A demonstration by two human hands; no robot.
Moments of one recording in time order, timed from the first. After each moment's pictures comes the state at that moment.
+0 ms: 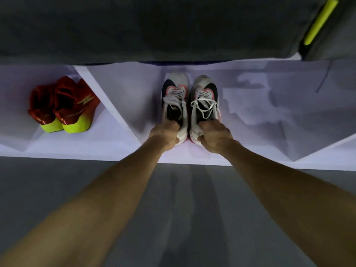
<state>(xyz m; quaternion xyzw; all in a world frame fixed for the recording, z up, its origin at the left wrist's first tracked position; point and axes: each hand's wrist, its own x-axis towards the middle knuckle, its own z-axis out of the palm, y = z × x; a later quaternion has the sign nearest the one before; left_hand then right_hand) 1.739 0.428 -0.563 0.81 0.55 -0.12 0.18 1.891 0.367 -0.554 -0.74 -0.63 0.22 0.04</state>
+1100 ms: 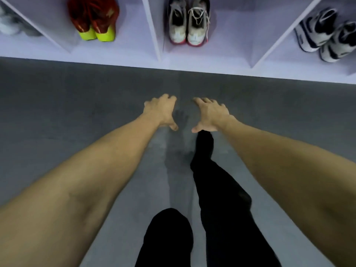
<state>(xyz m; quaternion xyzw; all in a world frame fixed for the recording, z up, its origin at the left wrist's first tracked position) 1.626 0.092 -0.345 0.79 0.50 -0.27 0.22 1.796 0.035 -0.350 -0.68 -0.64 0.32 -0.14</state>
